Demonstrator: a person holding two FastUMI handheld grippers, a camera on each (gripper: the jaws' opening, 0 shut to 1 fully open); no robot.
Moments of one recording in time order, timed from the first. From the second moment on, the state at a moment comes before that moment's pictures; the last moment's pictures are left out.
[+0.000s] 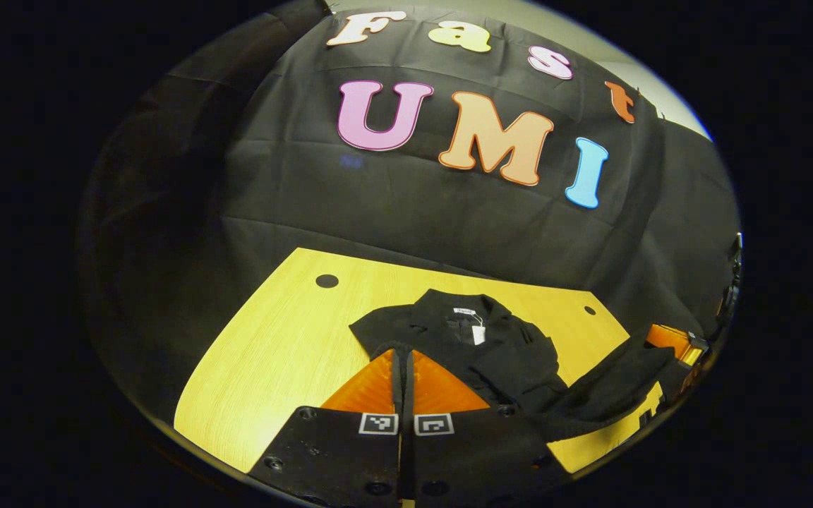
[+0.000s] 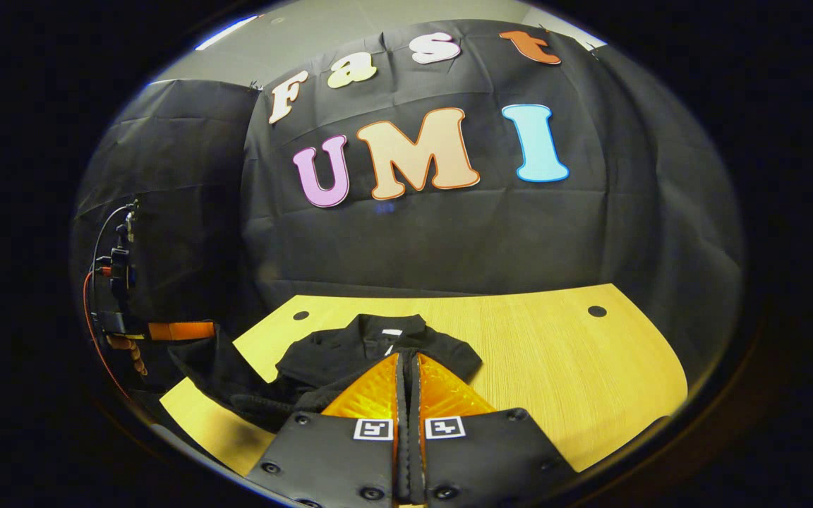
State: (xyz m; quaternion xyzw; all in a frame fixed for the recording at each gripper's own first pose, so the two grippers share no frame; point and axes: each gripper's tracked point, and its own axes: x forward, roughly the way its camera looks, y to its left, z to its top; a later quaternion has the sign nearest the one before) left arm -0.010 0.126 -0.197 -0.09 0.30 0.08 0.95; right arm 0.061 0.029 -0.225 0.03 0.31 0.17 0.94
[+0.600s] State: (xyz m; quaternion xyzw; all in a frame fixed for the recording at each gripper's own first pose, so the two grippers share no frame) left arm 0.068 0.162 -0.218 -0.07 0.29 0.07 0.95; right arm 0.136 0.044 -0.239 0.03 0.30 0.13 0.94
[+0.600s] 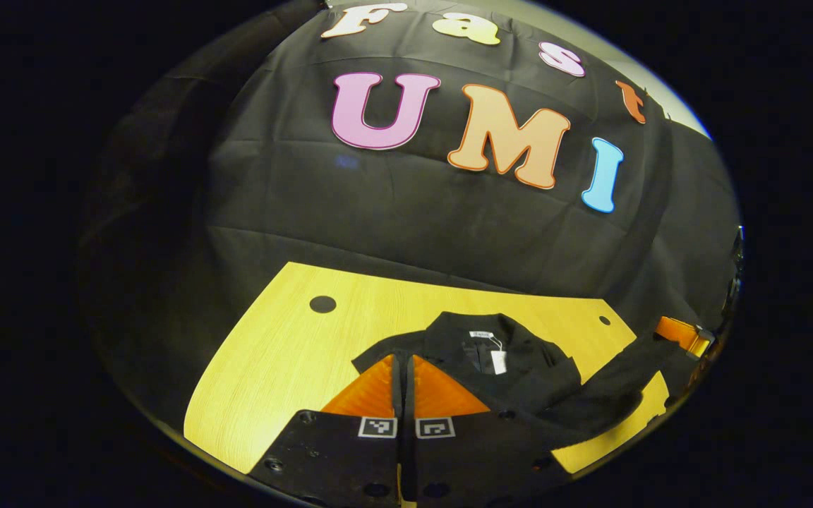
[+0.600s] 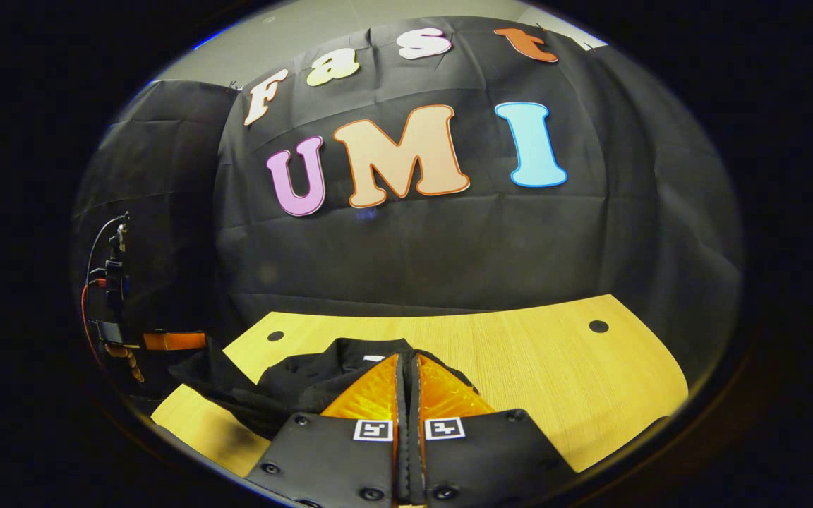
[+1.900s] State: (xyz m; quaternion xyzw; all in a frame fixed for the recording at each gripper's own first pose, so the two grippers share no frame) left arm 0.070 0.153 -0.109 0.02 0.12 0.11 0.99; right arm 0.114 0.019 -0.160 -0.01 0.19 0.05 0.98
